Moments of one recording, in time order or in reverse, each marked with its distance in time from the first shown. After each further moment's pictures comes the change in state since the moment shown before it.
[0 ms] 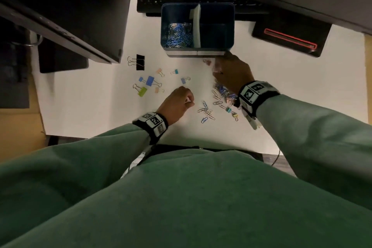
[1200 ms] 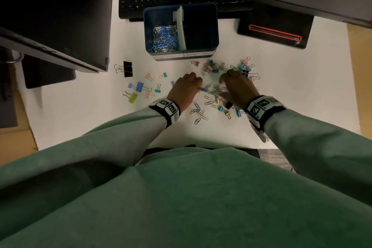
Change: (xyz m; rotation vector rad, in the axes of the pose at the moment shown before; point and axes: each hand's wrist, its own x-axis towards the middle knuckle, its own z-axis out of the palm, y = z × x) left_hand 0.064 0.033 0.011 0.361 -0.004 0.261; right_hand -0.054 0.034 0.010 -0.031 -0.115 0.039
